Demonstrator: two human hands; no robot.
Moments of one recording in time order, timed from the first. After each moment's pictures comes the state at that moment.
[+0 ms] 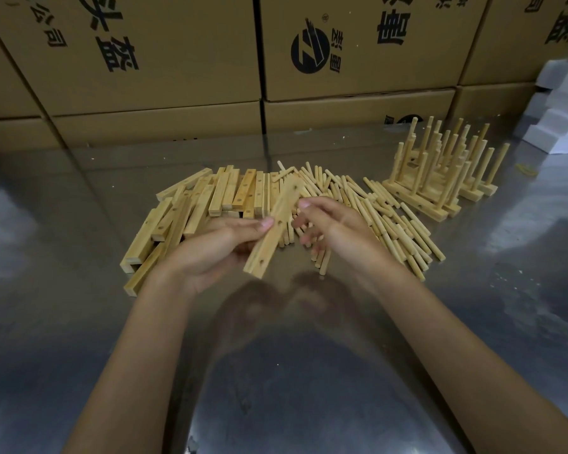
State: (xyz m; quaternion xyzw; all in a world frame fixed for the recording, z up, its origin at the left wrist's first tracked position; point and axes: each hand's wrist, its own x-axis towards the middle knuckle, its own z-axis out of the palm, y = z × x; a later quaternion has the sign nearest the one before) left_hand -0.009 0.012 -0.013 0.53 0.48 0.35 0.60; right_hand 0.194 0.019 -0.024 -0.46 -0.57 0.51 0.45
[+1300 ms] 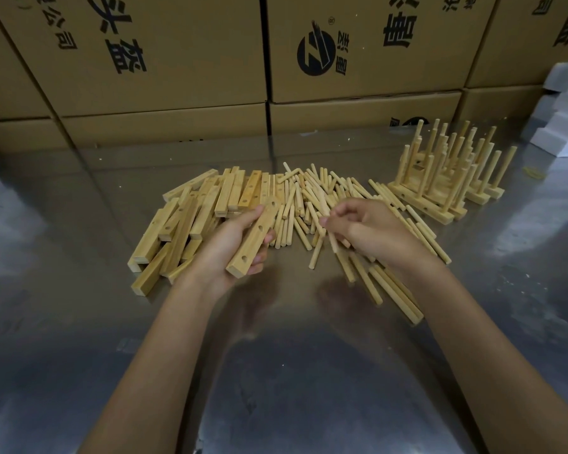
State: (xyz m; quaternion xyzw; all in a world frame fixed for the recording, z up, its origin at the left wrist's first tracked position) left_hand 0.002 0.017 -0.025 0.43 0.45 0.45 0.65; right_hand 0.223 0.024 -0.008 -0.56 -0.63 0.40 0.36
